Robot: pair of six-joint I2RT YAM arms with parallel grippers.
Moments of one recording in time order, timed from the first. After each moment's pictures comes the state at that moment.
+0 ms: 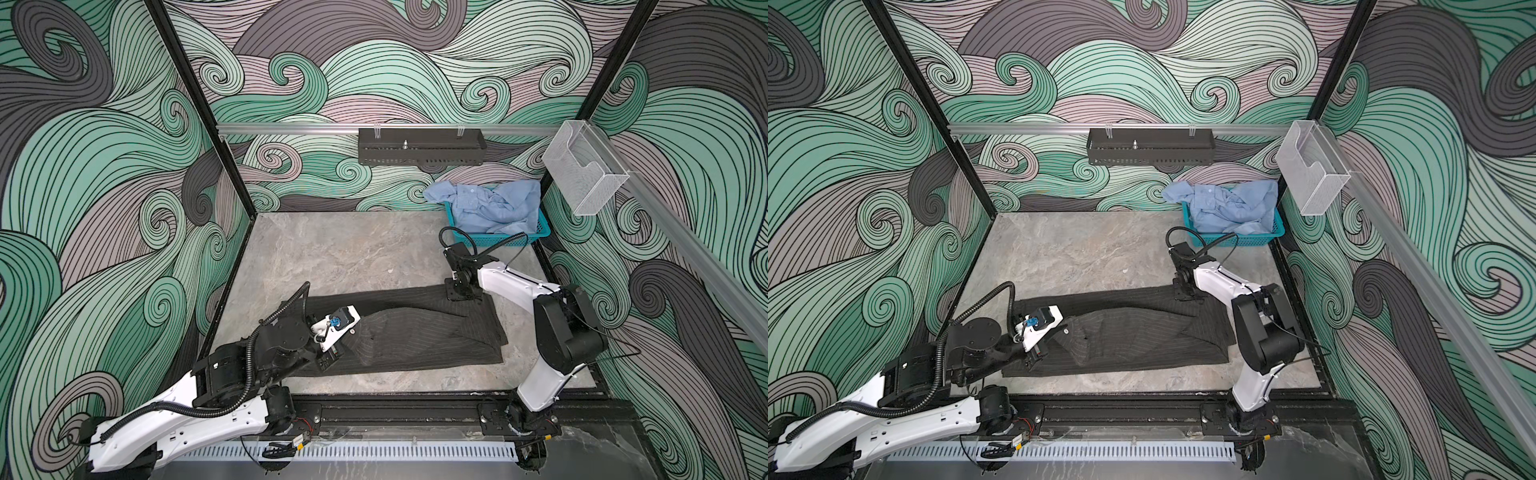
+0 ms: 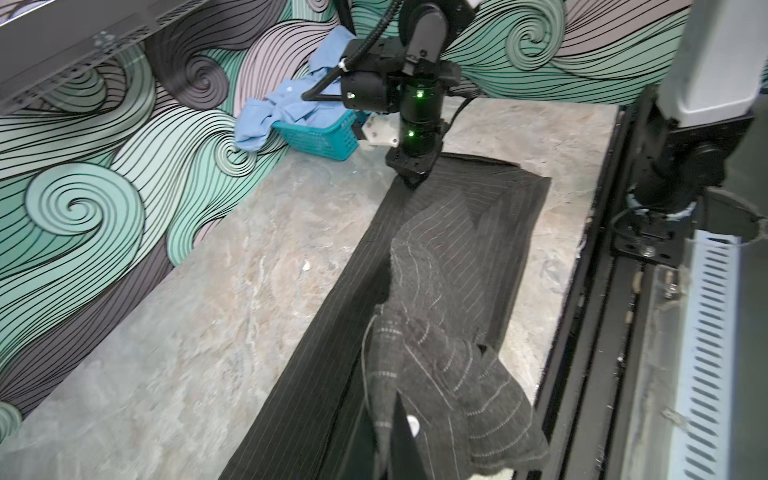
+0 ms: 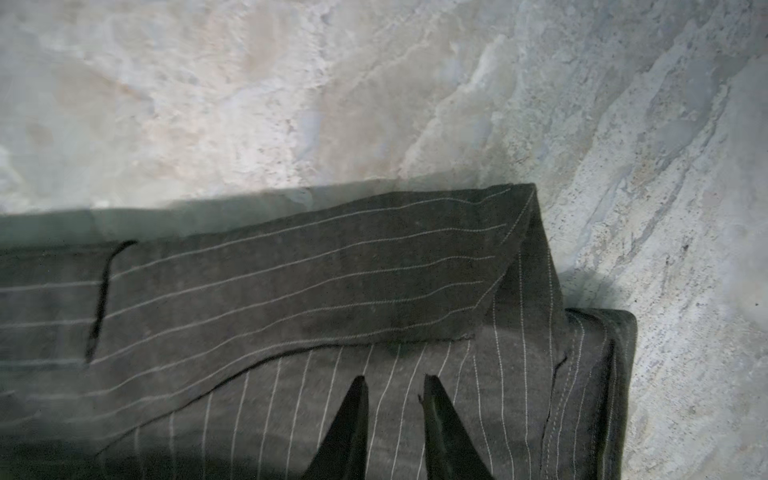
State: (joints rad) left arm -1.12 0.59 0.89 -0.79 -0.31 0.14; right arm 0.39 1.75 1.14 -0.71 0.20 0.28
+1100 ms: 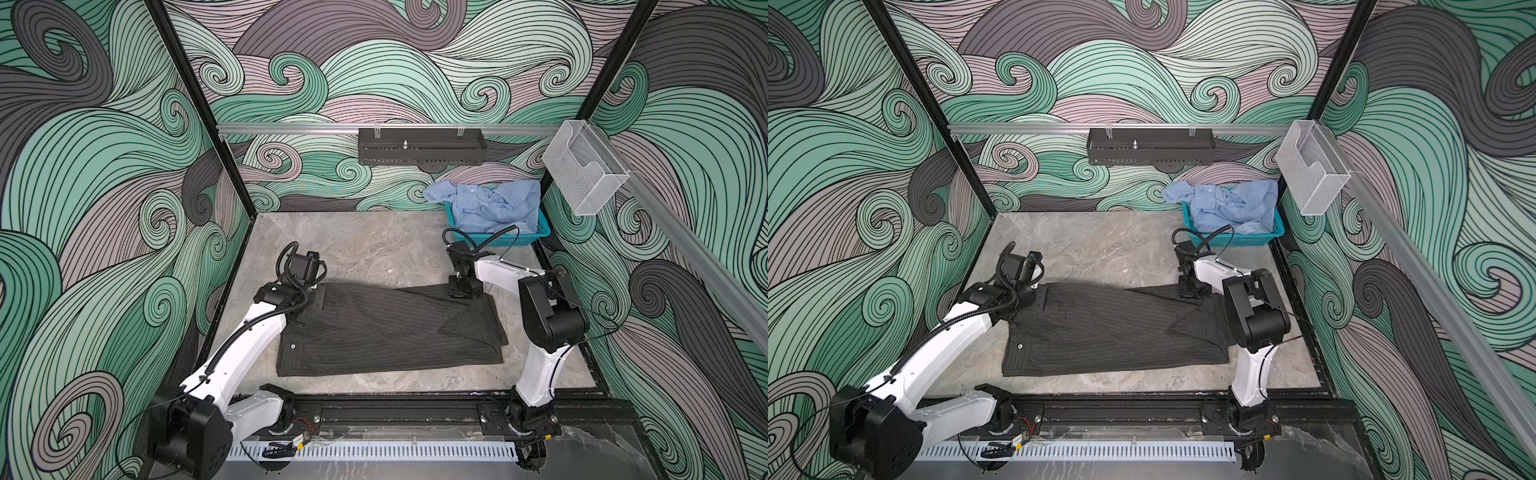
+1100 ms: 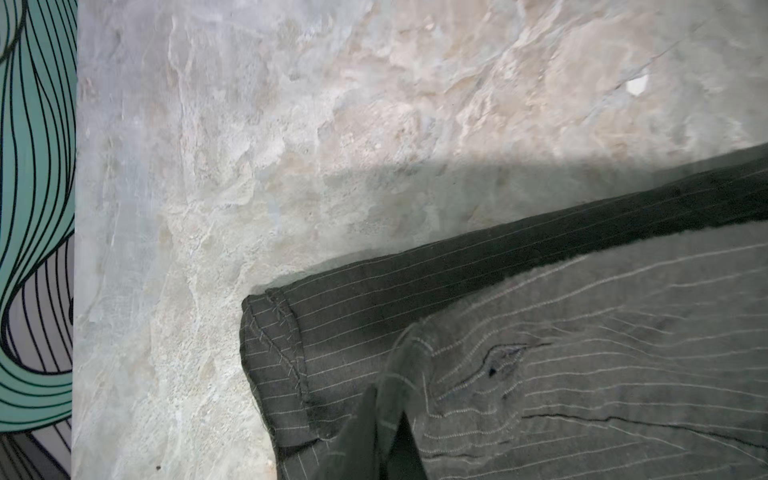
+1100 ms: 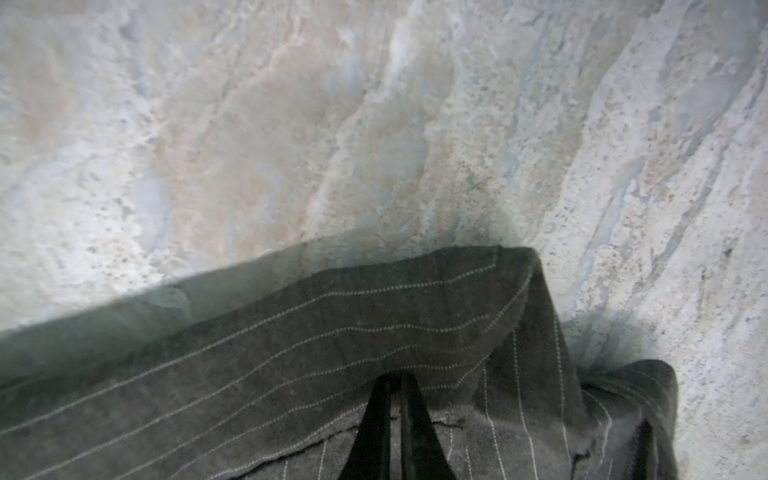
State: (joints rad) left arm -0.29 1.17 0.92 -0.77 -0.21 -0.11; right arm 0.31 1.90 1.20 -0.71 0.19 0.38
